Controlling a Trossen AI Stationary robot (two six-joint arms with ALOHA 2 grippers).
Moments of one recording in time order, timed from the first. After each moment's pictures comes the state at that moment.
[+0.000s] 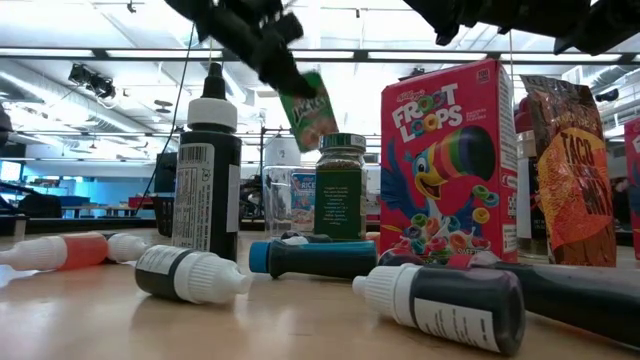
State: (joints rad) left arm 0.49 1.53 1.25 -0.31 0.25 0.45; right arm 0.04 1.10 0.49 0.84 0.01 -0.12
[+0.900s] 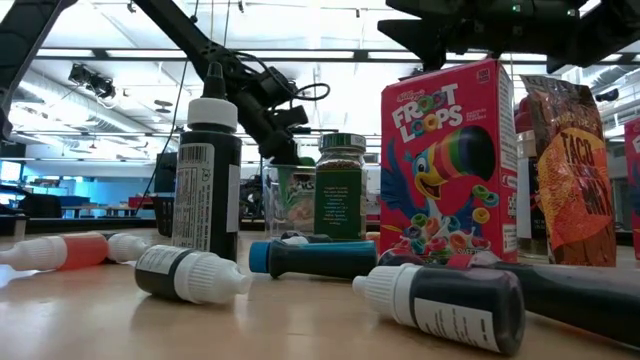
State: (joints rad) left arm 0.68 1.84 1.25 -0.21 0.28 0.62; right arm 0.07 1.25 0.49 0.85 0.01 0.00
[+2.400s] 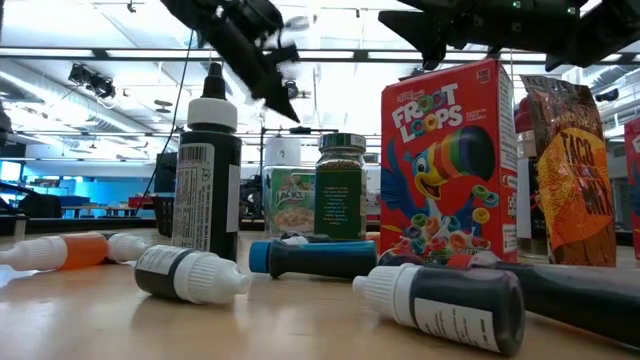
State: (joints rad) left arm 0.51 1.52 1.25 -0.36 -0.01 0.47; right arm 0.07 1.25 0.49 0.90 0.01 -0.02
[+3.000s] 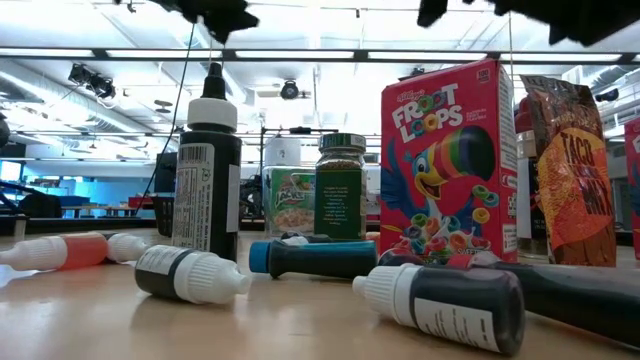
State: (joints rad) left arm 0.32 0.95 0.90 -0.27 0.39 0.26; right arm 0.20 1.26 0.58 0.85 -0.09 -0.10
